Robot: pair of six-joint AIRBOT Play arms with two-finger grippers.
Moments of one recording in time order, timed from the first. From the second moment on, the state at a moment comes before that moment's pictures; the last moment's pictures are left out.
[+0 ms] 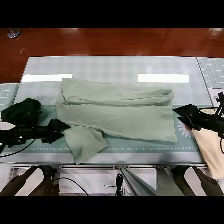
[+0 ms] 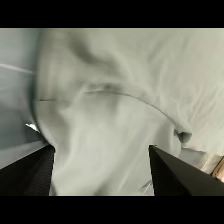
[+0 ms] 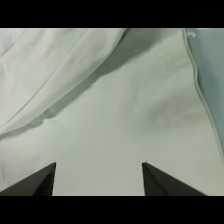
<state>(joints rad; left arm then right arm) 0.39 -0.99 0.32 0.76 -1.11 -1.24 -0.58 -0.82 0.47 -0.68 1.14 1.24</state>
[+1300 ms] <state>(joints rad) 0.24 -0.98 0.30 0.67 -1.02 -1.14 -0.58 -0.98 0.41 -0.94 1.24 1.40</state>
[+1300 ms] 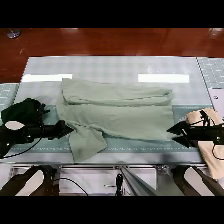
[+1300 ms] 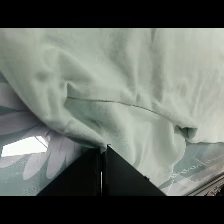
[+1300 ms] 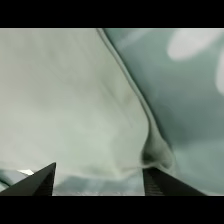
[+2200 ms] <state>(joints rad) 0.24 -0.98 0.30 0.67 -1.01 -1.14 -0.58 -1.22 0.40 -0.73 1.14 1.21</state>
